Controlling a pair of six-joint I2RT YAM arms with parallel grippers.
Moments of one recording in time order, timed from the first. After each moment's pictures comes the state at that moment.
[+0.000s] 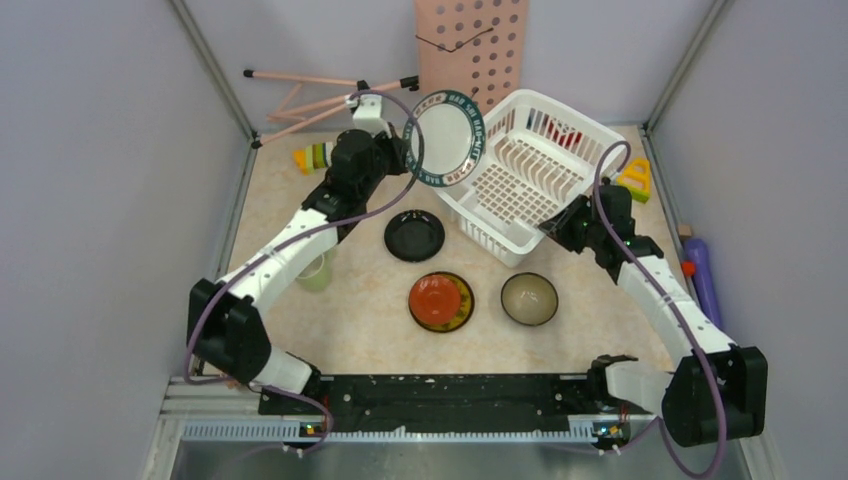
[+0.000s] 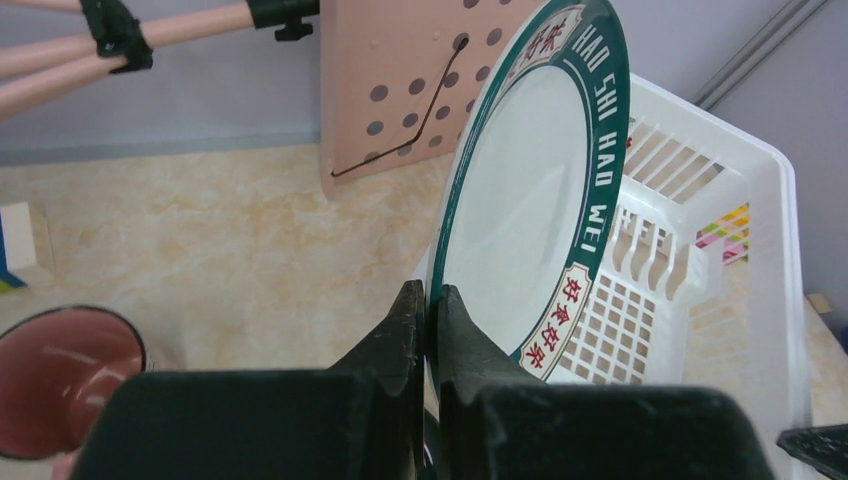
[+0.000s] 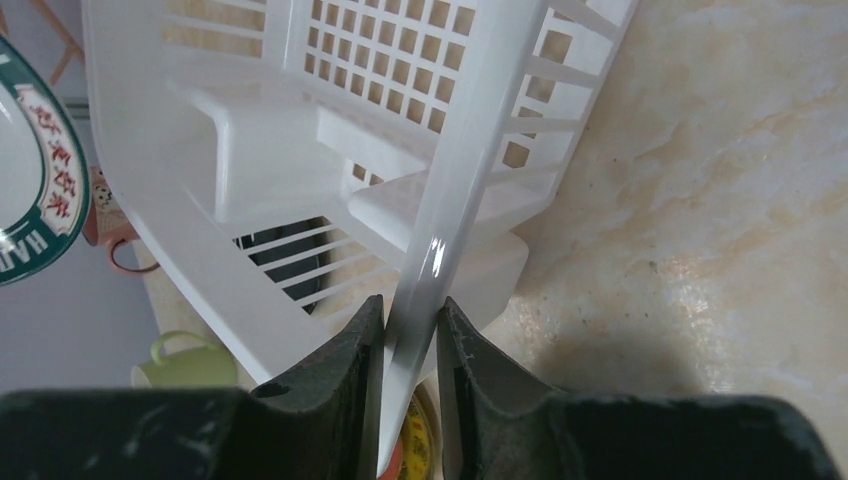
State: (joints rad) left arm -0.47 1.43 1.21 0.09 -0.10 -0.33; right arm 0.15 1.13 0.78 -0.32 -0.14 0.81
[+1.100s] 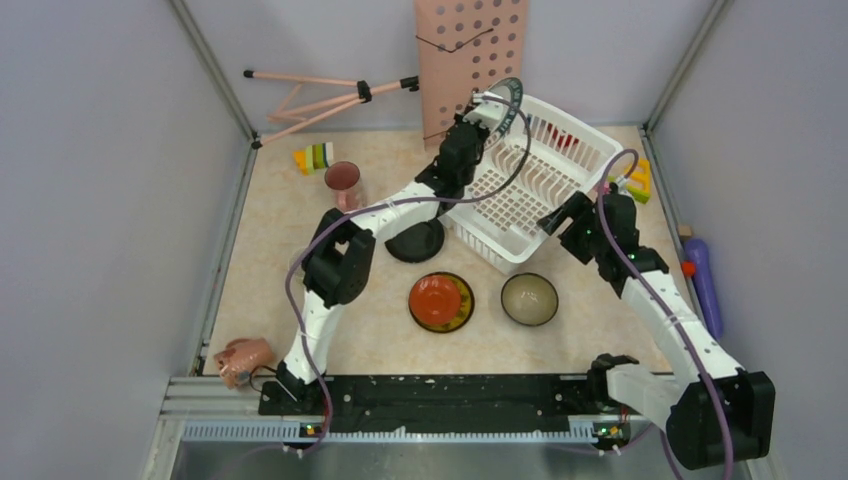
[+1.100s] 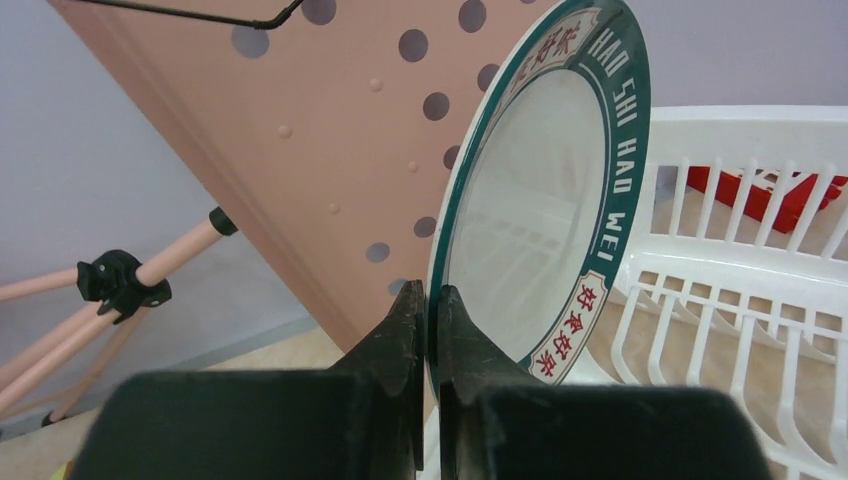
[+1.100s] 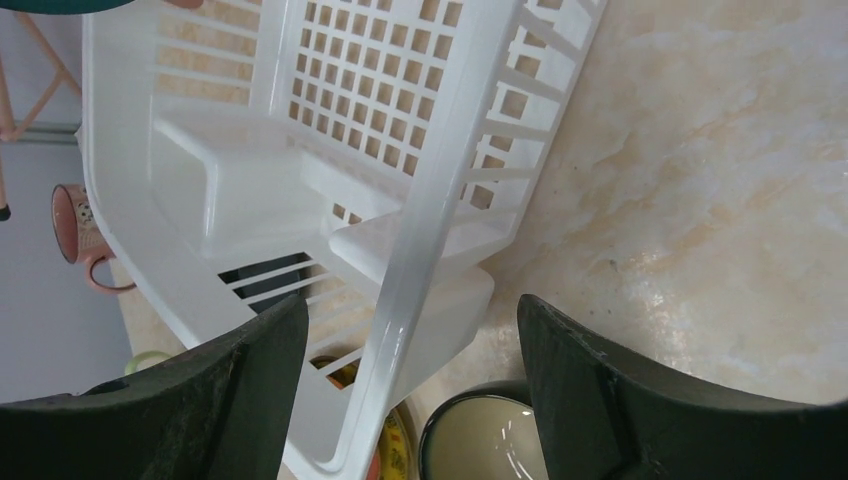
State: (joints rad) left arm -0.70 2.16 1.77 0.46 -0.47 0.27; right arm 0.16 1.03 0.73 -0.32 -0.07 0.81
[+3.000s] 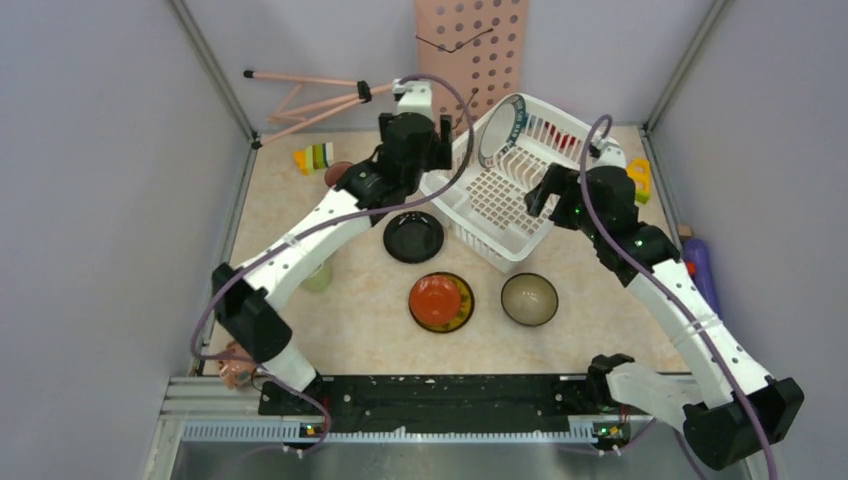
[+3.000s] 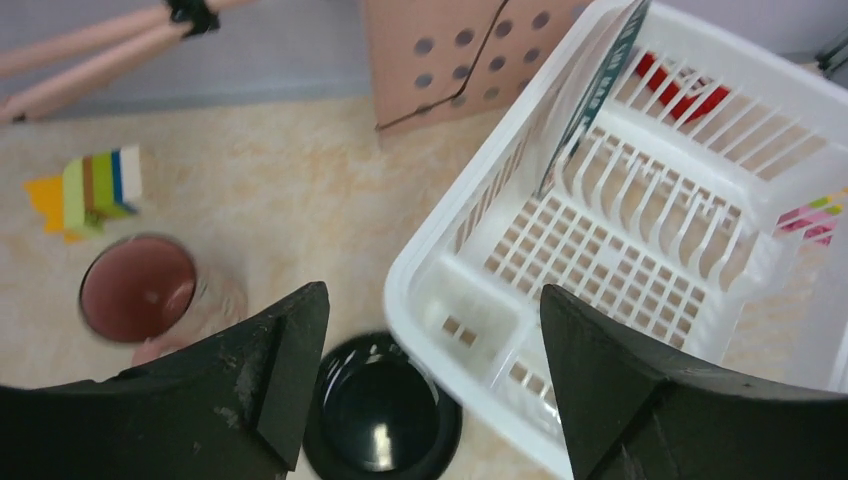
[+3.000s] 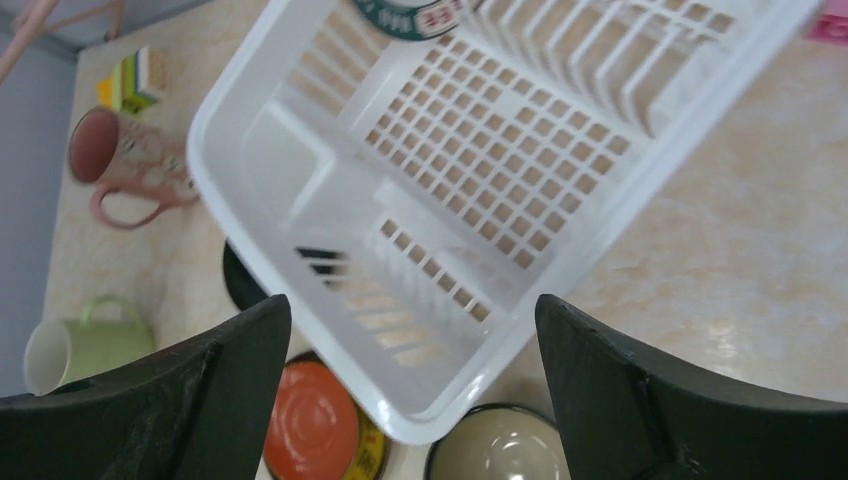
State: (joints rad) left arm -0.72 1.69 1.70 -0.31 -0.52 -0.24; right arm 0.33 1.03 1.04 -0.48 0.16 0.54
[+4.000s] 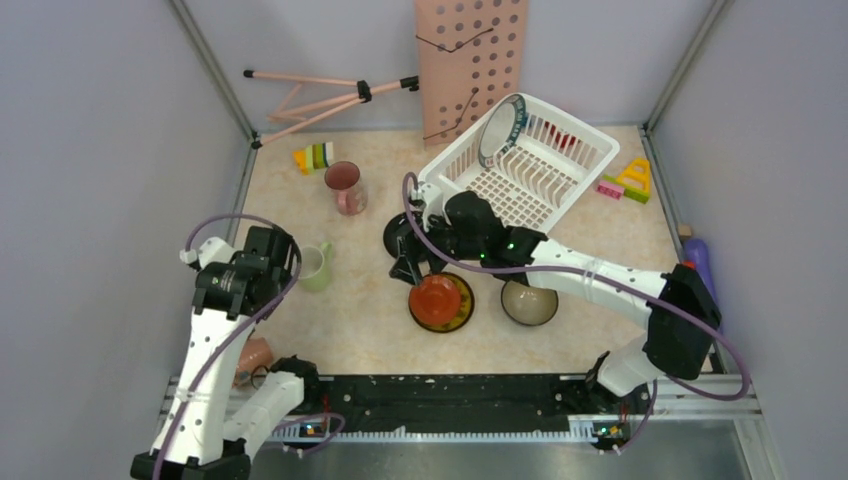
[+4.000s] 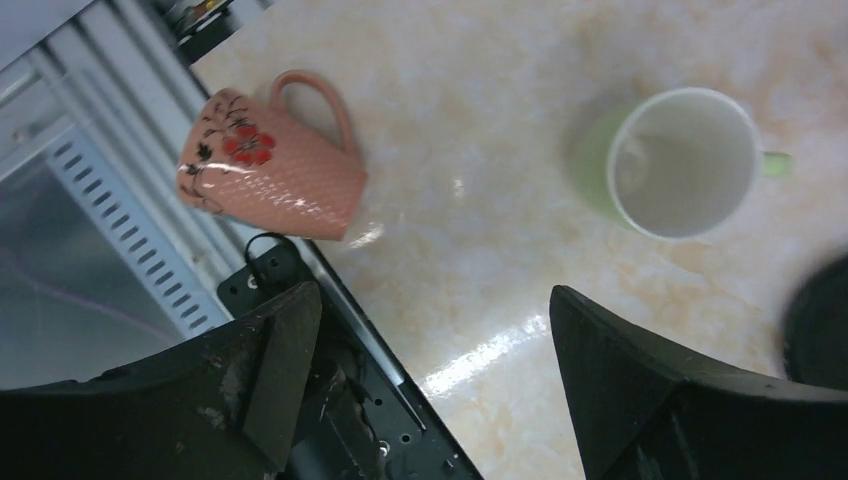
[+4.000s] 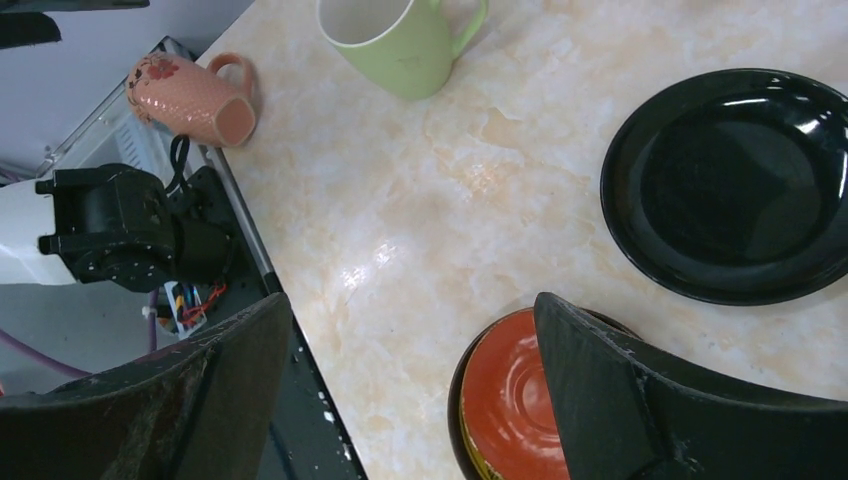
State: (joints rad) left arm -0.21 0.84 1.14 -1.48 -0.62 -1.09; right arm 0.95 1.50 1.15 -0.13 -0.26 0.29
